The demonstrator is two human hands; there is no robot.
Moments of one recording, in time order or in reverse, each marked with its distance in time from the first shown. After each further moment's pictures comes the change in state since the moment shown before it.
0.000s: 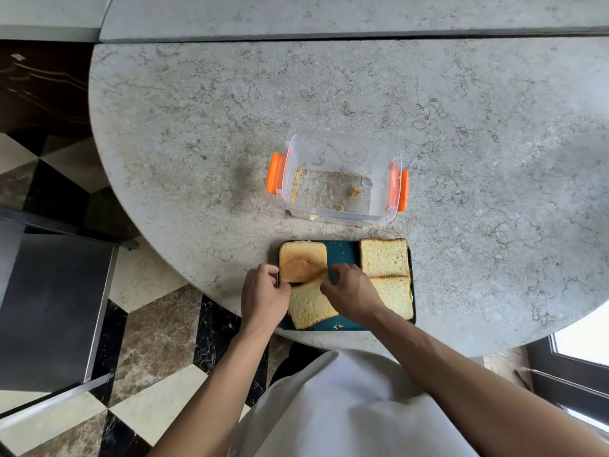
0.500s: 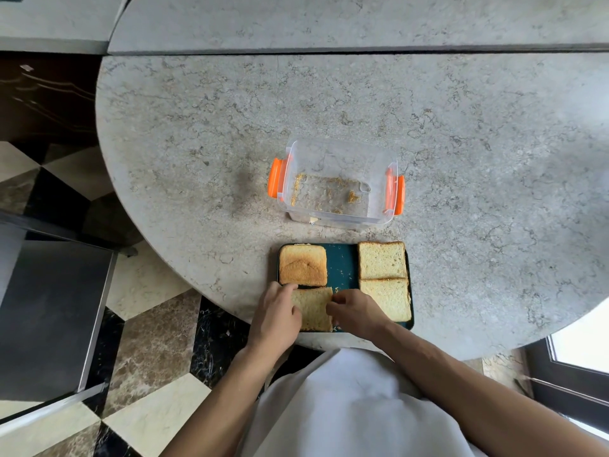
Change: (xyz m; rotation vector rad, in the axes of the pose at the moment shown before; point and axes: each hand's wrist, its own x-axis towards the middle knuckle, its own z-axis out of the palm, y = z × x) left_hand -0.029 -0.012 0.016 0.226 -0.133 0.283; right_hand -0.021 0.015 0.006 0.066 -0.160 0.144
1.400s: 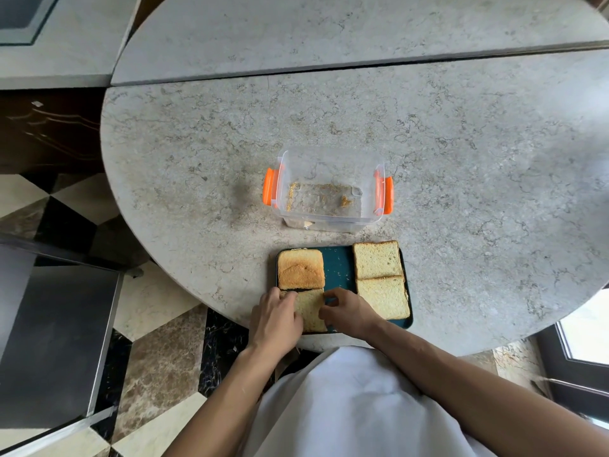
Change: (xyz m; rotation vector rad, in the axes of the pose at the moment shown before) left_hand 0.002 -0.002 0.004 0.311 -0.041 0.038; right_hand 0.004 0.006 0.011 0.109 0.010 -0.063
